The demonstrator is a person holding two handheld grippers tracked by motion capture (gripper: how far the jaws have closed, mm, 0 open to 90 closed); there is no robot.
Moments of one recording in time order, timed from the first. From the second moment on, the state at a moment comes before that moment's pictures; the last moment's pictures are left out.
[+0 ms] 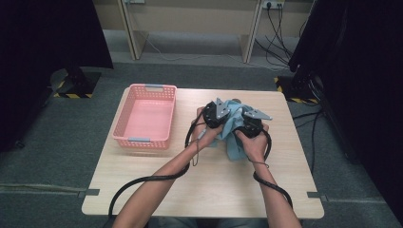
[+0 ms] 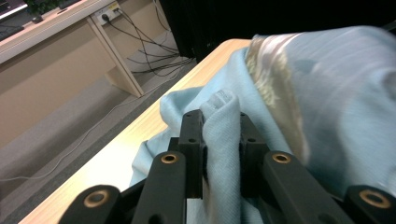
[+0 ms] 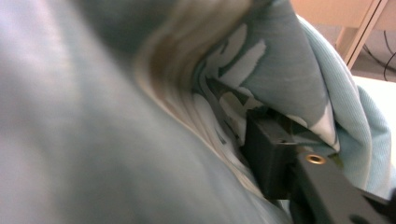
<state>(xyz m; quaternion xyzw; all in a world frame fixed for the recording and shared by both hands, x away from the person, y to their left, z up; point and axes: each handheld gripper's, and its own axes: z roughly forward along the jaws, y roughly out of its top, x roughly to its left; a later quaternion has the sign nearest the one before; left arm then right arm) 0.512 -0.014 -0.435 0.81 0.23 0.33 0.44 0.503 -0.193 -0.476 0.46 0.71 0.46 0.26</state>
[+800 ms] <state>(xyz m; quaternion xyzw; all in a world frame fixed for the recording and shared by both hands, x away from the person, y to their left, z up) 0.518 -0.020 -0.456 0.82 0.23 0.33 0.41 0.476 -0.222 -0.466 0.44 0.74 0.46 0.23</state>
